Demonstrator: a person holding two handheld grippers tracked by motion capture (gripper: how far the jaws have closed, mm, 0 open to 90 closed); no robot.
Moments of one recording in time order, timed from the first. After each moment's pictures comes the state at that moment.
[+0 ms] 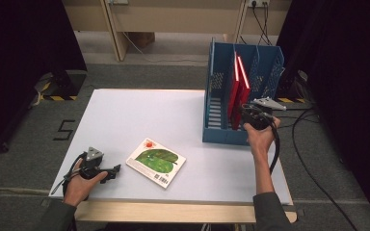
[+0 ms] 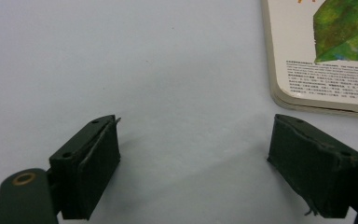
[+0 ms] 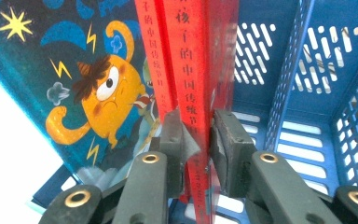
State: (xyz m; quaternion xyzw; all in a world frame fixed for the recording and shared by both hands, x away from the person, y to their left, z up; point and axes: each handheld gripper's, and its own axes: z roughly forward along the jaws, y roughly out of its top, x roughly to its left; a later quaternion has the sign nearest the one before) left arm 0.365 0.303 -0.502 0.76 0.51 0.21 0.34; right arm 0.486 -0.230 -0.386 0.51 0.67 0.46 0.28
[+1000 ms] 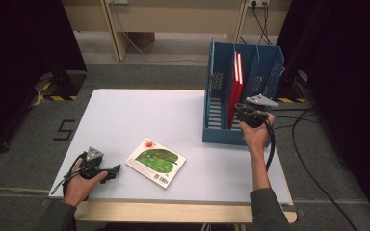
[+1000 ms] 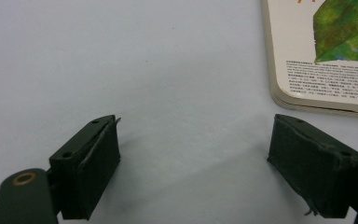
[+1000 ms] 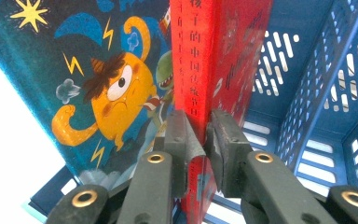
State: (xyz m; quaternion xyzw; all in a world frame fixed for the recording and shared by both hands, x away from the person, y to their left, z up) left arm 0.365 0.303 -0.502 0.76 0.51 0.21 0.34; right arm 0.496 -0.216 -0.386 0.48 0.70 0.45 0.29
